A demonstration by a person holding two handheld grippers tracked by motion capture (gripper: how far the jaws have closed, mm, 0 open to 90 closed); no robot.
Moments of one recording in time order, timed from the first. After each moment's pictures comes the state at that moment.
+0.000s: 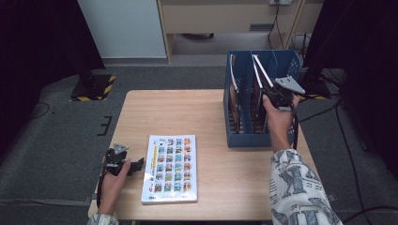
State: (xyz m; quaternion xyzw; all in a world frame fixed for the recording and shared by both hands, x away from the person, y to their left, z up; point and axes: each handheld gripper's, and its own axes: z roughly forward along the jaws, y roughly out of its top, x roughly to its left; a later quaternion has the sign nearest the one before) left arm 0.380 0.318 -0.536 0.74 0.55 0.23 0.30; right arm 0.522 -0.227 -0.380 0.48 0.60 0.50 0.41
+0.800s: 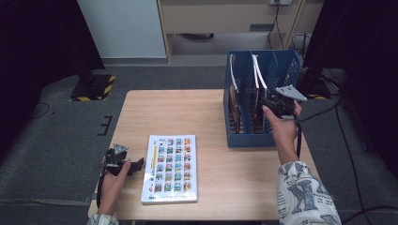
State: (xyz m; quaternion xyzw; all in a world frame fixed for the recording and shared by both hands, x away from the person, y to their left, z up) left arm 0.380 0.318 -0.536 0.74 0.55 0.23 0.30; right arm 0.498 -0.233 -0.393 0.48 0.63 0.48 0.38
